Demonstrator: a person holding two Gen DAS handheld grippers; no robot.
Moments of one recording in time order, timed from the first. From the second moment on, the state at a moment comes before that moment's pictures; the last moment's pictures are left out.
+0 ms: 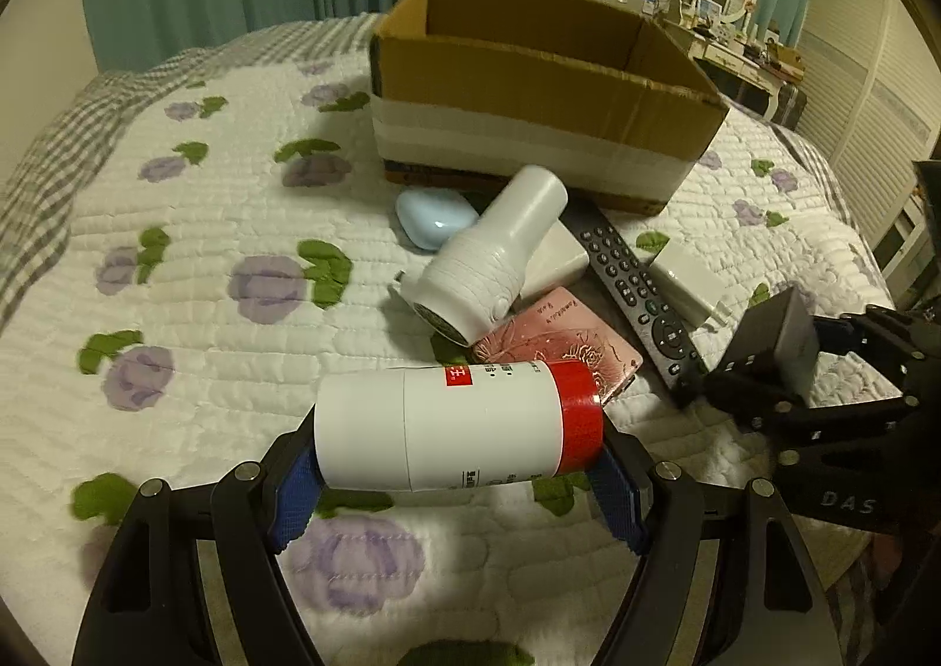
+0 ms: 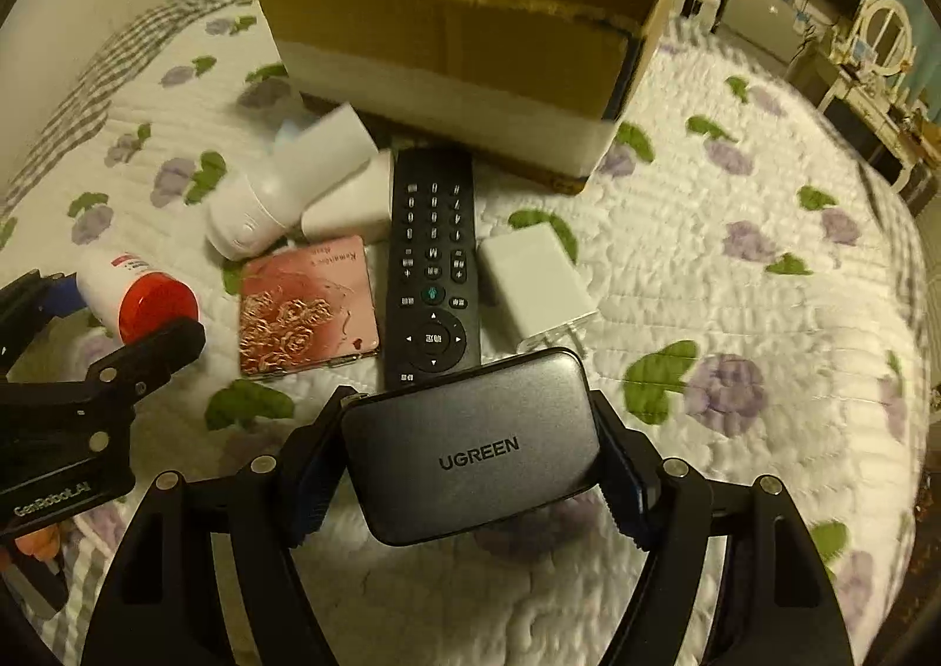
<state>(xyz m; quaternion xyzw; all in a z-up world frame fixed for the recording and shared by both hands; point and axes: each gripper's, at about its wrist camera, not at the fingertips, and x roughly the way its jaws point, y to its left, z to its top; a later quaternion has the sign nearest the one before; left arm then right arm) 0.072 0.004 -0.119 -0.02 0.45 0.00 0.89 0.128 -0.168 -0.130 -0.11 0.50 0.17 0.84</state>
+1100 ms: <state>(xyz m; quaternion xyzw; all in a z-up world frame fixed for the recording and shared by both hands) 0.256 0.004 -0.009 0.05 0.35 0.00 0.93 0.278 -0.149 0.037 -0.09 0.34 0.18 0.92</state>
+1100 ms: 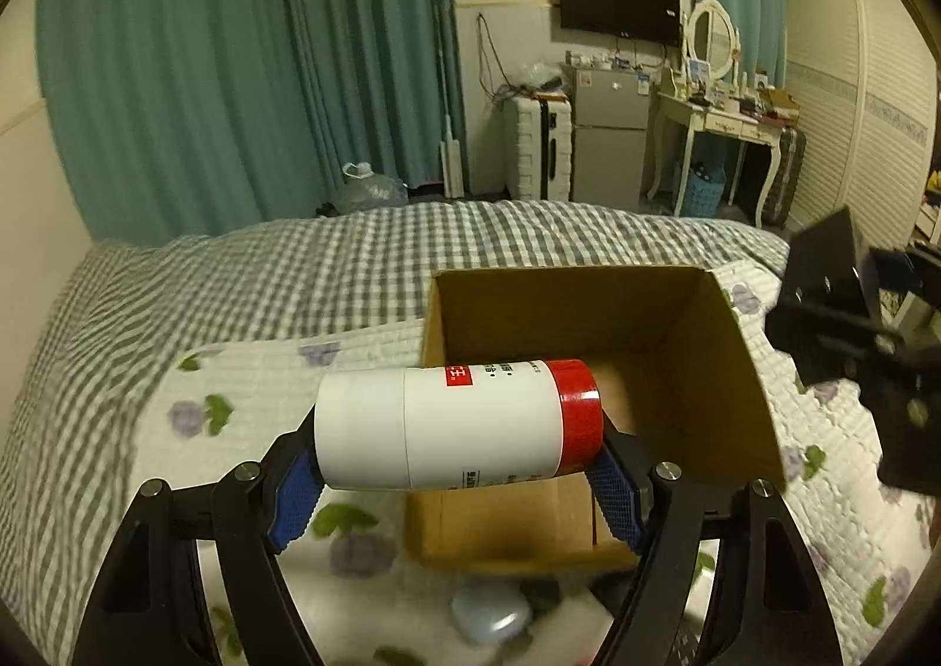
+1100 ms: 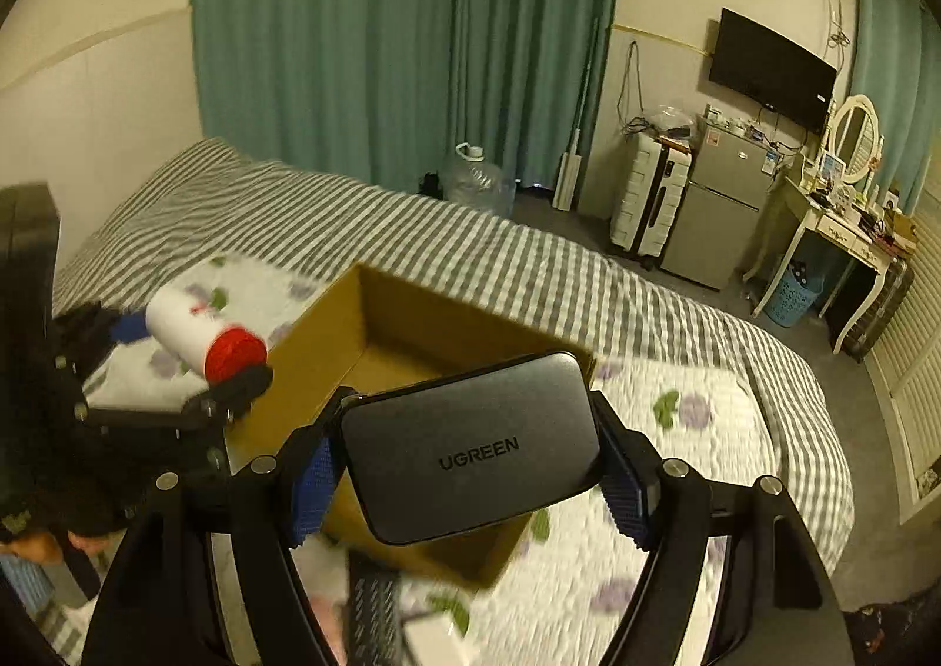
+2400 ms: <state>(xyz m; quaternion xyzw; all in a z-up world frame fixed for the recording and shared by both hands) 0.171 -0.008 0.064 0.06 0.32 0.01 0.94 0.208 -0.207 0.097 -0.06 0.30 0.11 0.94</state>
